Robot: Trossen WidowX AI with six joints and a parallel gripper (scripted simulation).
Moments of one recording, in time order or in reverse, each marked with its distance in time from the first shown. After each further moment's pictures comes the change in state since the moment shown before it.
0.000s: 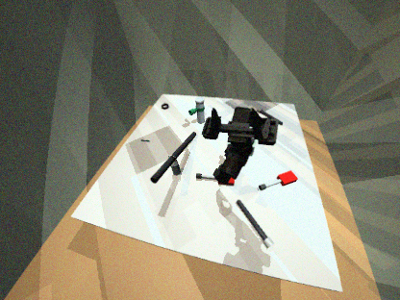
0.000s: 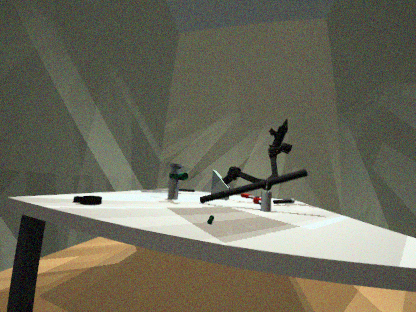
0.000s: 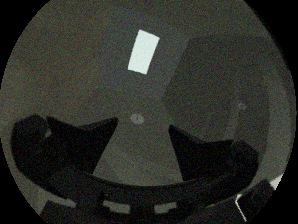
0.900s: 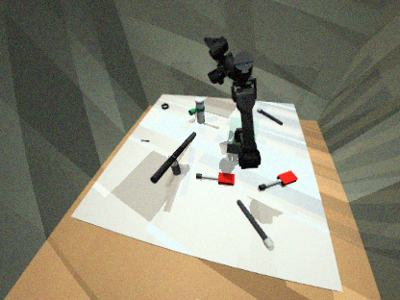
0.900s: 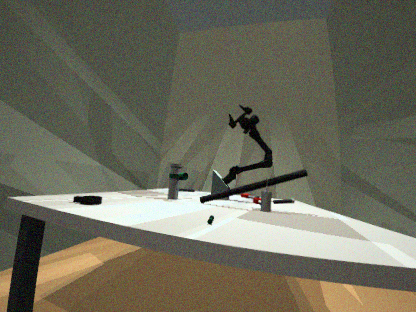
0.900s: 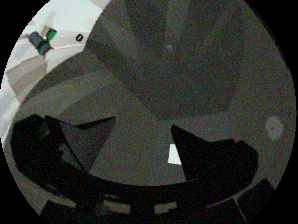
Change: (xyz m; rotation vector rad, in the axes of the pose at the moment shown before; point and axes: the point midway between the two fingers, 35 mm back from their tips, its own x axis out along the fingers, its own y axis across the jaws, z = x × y) arm -0.035 -0.154 0.320 1.901 -1.362 0.218
